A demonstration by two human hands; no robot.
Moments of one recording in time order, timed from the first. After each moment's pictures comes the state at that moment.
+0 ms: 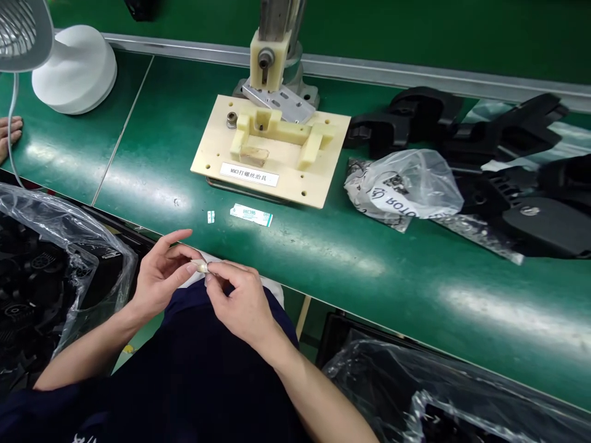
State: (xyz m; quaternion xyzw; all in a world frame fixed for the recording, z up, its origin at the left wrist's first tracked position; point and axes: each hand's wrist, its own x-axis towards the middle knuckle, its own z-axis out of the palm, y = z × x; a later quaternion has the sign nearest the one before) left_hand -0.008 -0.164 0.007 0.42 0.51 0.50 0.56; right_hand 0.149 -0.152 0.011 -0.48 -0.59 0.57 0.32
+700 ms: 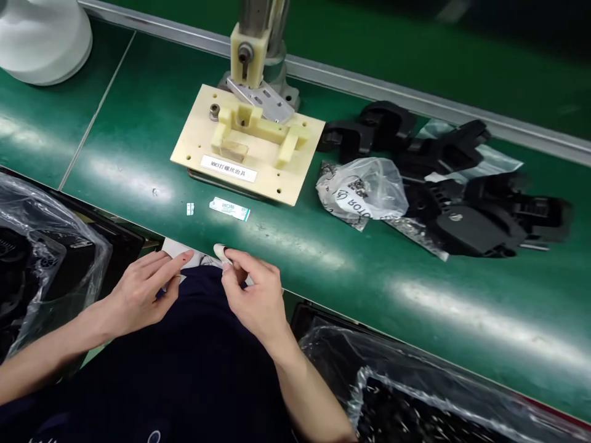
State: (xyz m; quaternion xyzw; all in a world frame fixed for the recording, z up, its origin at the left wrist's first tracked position) left_hand -0.009 -0.175 0.020 0.86 0.44 0.24 0.13; right_hand 0.197 -0.155 0.014 -0.58 -0.59 0.43 0.36
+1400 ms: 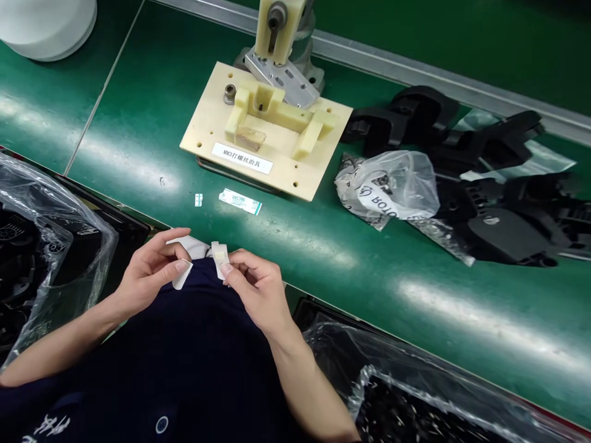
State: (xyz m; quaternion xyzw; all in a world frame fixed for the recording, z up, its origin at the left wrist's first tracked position) left_hand 0.000 -0.184 0.011 0.41 0.51 0.44 0.61; right_hand 0.193 -0.160 0.002 -0.47 -0.41 0.69 0.36
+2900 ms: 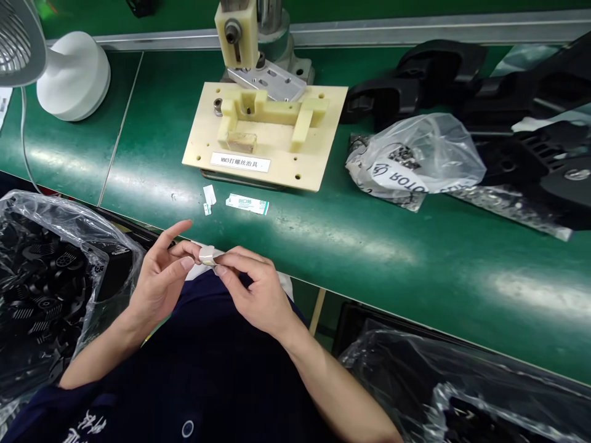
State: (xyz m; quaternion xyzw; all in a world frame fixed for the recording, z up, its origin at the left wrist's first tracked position) left_hand 0.017 -0.165 0.034 0.29 0.54 0.51 0.61; right_hand 0.177 -0.153 -0.001 -0.39 -0.57 0.57 0.44
